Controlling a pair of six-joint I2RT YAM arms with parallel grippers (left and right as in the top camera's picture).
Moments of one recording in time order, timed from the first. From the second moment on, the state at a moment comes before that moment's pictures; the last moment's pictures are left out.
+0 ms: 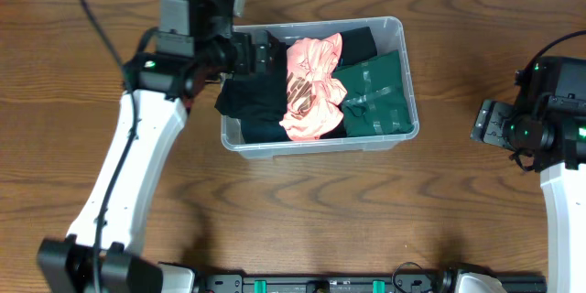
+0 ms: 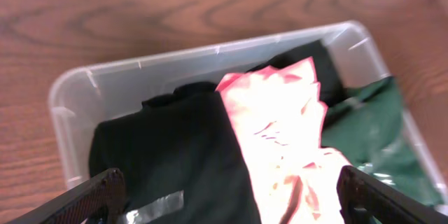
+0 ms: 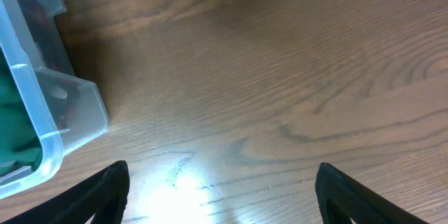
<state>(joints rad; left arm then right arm) -0.21 1.57 1.44 -0.66 0.32 -0.17 -0.16 1.23 1.25 -1.14 0.11 0.15</state>
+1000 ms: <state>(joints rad) -0.24 1.49 1.47 -0.91 0.14 -0.18 -0.16 1.24 1.25 -1.14 0.11 0.15</state>
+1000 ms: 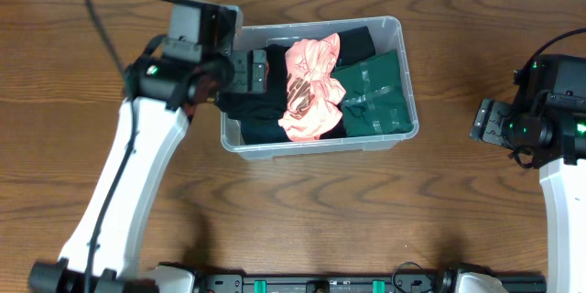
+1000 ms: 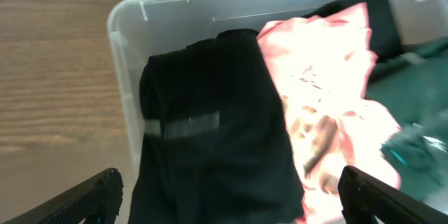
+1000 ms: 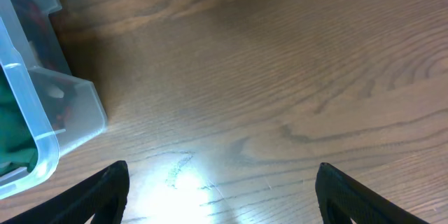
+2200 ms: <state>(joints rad) -0.29 1.60 1.37 -0.94 0.08 -0.24 -0.16 1.24 1.25 -1.14 0.10 0.15</state>
